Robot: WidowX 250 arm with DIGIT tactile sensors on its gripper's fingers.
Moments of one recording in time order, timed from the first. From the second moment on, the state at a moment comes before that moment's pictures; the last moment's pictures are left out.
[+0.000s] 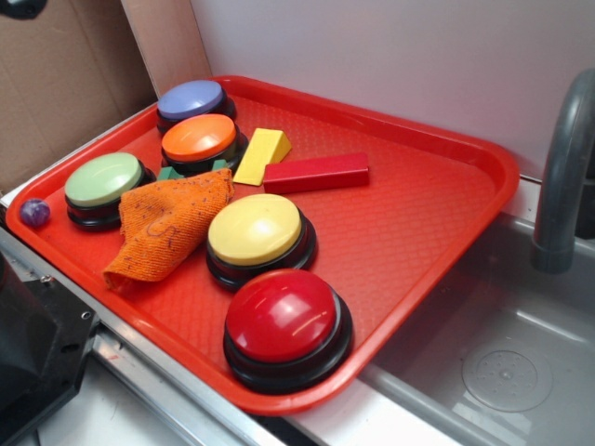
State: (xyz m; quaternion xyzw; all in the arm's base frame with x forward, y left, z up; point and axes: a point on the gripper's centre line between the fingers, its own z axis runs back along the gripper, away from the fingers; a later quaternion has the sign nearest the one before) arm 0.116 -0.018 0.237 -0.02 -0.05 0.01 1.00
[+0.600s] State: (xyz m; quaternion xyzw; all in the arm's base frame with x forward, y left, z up) arm 0.122 -0.008 0.225 -0.02 -0.03 0.08 1.00
